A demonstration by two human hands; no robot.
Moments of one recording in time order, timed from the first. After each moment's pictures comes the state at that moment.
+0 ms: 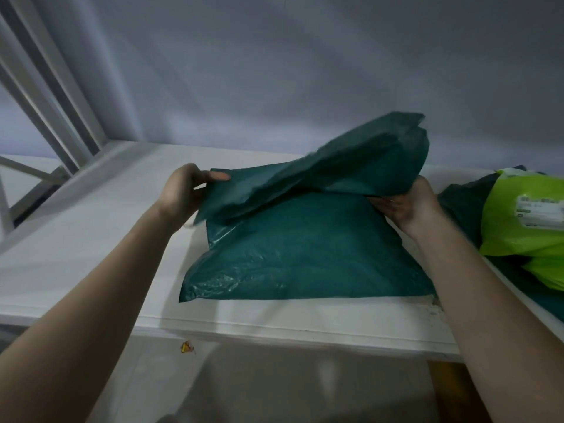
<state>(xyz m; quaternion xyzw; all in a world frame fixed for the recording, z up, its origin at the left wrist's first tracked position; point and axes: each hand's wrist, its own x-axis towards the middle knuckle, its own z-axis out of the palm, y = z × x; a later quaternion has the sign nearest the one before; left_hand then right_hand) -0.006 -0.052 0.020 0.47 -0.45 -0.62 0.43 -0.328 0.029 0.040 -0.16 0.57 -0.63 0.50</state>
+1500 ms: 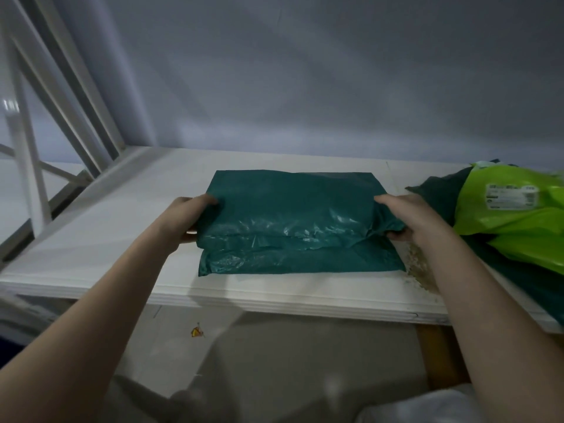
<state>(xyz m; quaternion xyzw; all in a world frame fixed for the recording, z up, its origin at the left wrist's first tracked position) 0.003 0.028 0.038 0.64 -0.49 -0.51 0.29 -0.316 0.108 0.065 -0.30 0.78 -0.39 0.40</state>
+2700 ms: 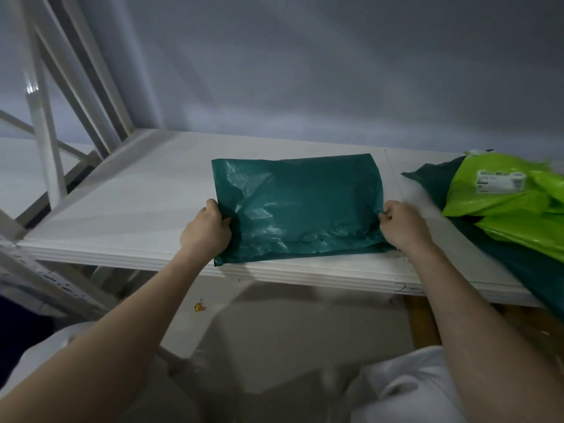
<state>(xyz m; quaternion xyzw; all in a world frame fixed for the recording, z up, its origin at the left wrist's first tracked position) -0.013 0.084 -0.004 0.70 -0.68 -0.18 0.13 -0.323 0.141 0.008 -0.51 0.83 -0.20 0.12</state>
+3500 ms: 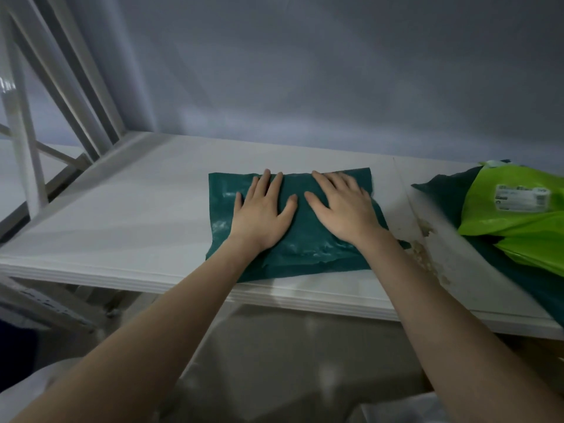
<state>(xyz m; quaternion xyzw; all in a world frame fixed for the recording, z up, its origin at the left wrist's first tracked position) -0.096 0.050 0.005 0.57 -0.78 -0.18 0.20 -0.257 0.067 0.018 -0.69 0.71 -0.12 0.03</state>
